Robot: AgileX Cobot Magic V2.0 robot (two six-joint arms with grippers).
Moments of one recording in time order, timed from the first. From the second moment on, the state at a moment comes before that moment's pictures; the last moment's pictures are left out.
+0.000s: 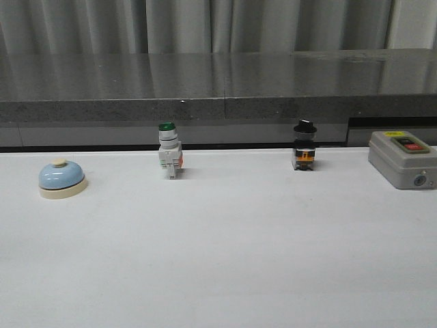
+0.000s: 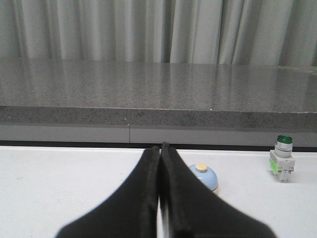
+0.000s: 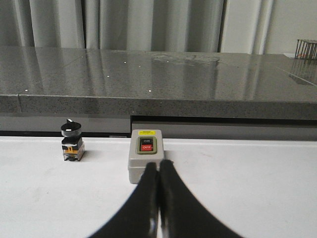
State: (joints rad) left arm -0.02 -0.01 0.00 0.04 0.05 -0.11; right arm -0.03 -0.01 0.03 0.02 0.03 -0.03
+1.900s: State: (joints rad) left arm -0.02 0.89 -0.68 0.00 0.33 -0.11; right arm -0.03 -0.01 0.03 0.02 0.03 -0.03
